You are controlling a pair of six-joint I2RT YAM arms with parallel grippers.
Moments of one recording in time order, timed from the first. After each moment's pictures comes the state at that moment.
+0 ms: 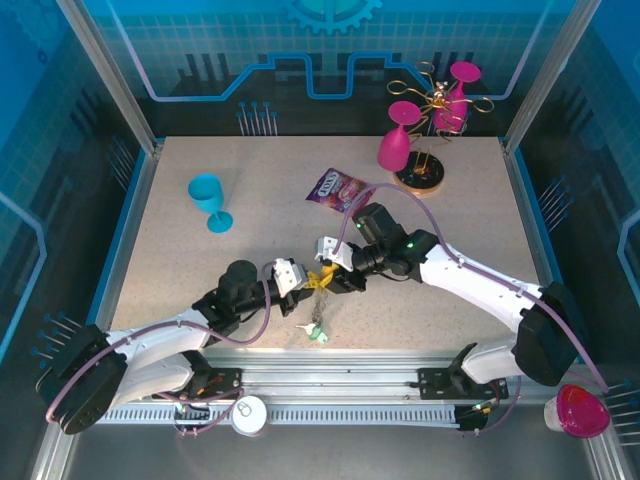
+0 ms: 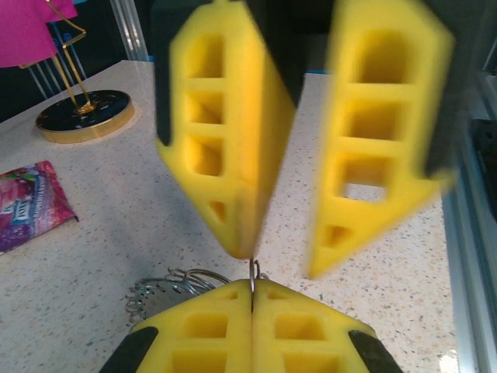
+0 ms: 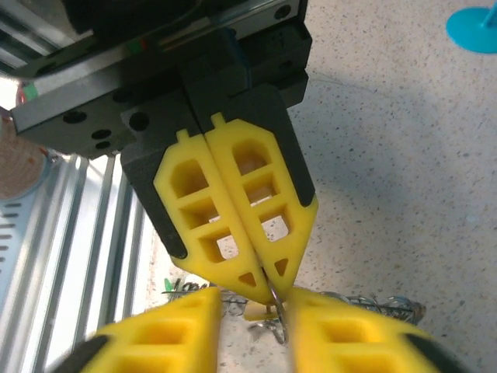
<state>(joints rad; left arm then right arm) -0.68 1.07 0.28 0.55 0.42 0.18 0.74 1.38 1.02 -0.52 -0.59 -0.52</state>
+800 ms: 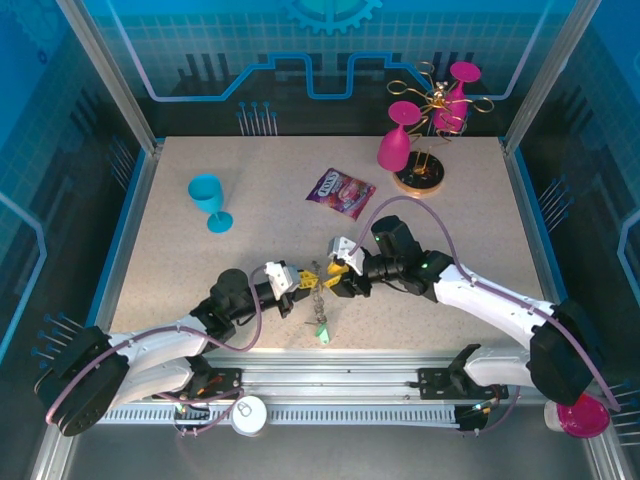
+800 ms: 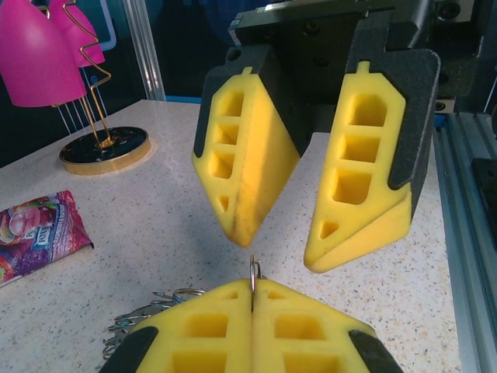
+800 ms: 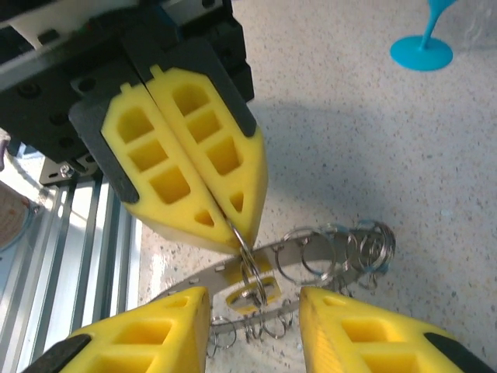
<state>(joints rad) -0.68 1.06 0.20 0.76 0.40 0.12 0.70 1.26 0.78 -0.19 -0.62 -0.32</state>
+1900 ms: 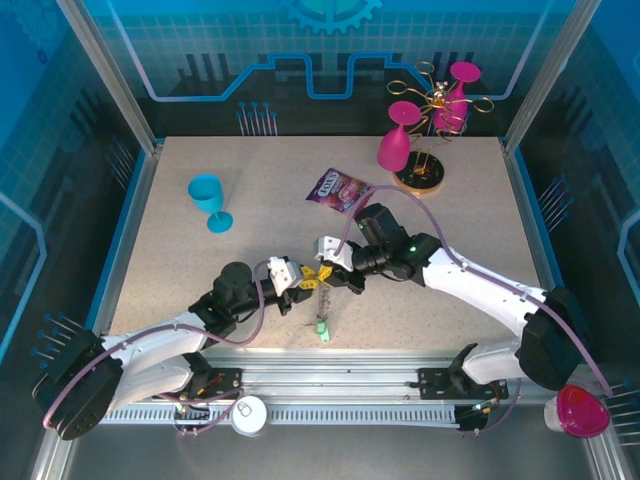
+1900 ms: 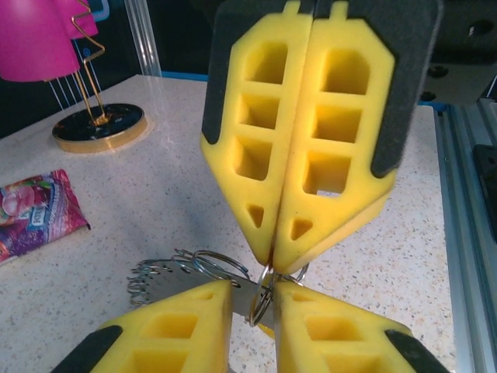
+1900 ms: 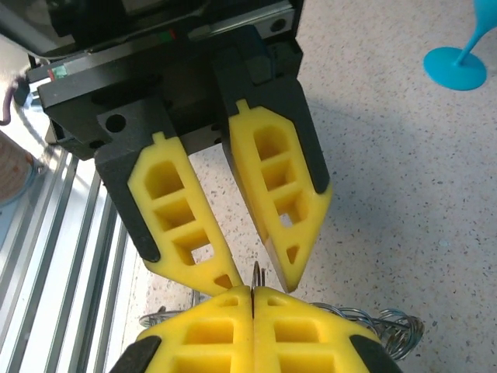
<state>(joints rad) -0.67 1.04 0.27 0.56 0.41 0.13 0.75 1.37 1.02 -0.48 -0.57 -0.55</state>
